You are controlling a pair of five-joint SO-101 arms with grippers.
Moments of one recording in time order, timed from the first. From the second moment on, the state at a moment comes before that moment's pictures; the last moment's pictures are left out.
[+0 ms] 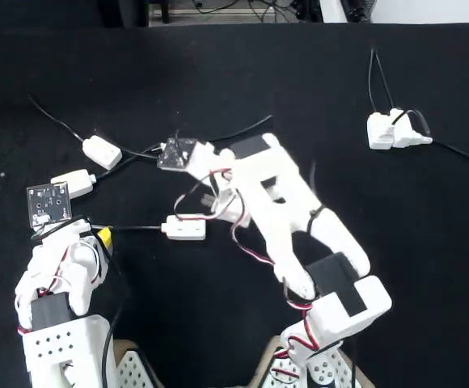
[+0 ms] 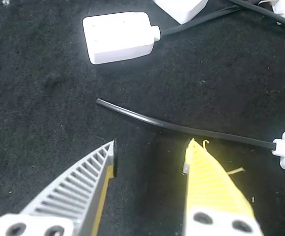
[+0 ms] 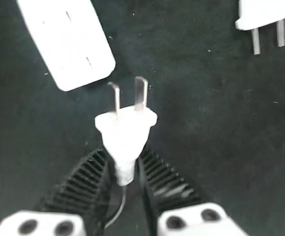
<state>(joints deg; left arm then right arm) -20.8 -90.6 87.7 56.2 -7.1 -23.5 6.8 20.4 67.7 48.5</state>
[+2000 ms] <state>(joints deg) -20.8 -90.6 87.8 56.2 -7.1 -14.2 6.6 15.7 71.4 47.0</state>
